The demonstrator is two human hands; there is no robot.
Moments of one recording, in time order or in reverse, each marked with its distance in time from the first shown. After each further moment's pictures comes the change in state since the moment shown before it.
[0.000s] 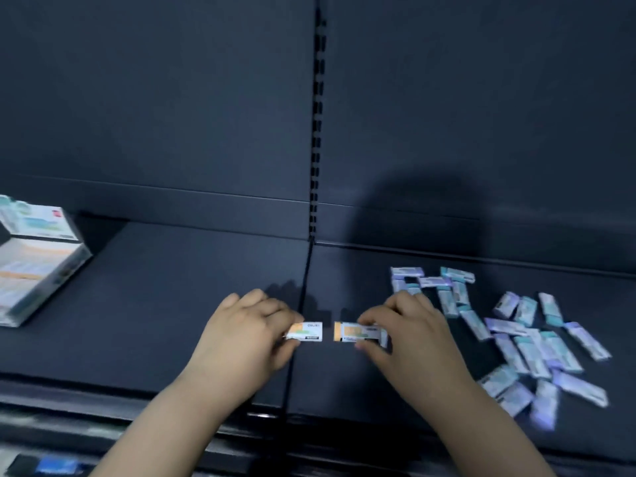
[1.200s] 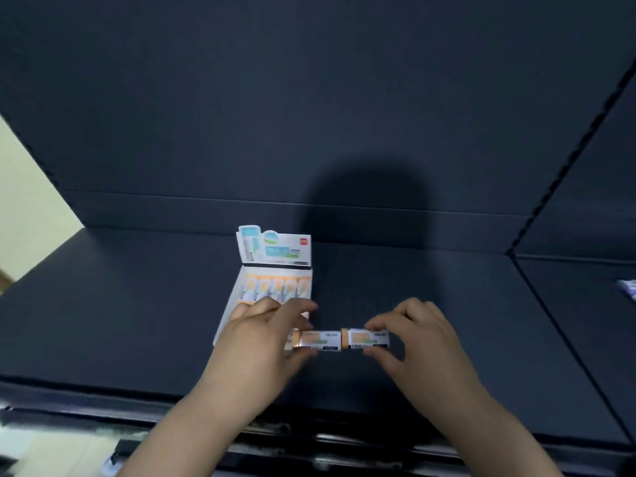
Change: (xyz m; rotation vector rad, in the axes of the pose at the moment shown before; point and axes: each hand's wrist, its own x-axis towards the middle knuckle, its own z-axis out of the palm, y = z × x) left_hand -0.142 -0.324 -0.108 -0.214 0.050 -0.112; right_hand 0.104 -0.334 0.141 0.148 0.022 0.046
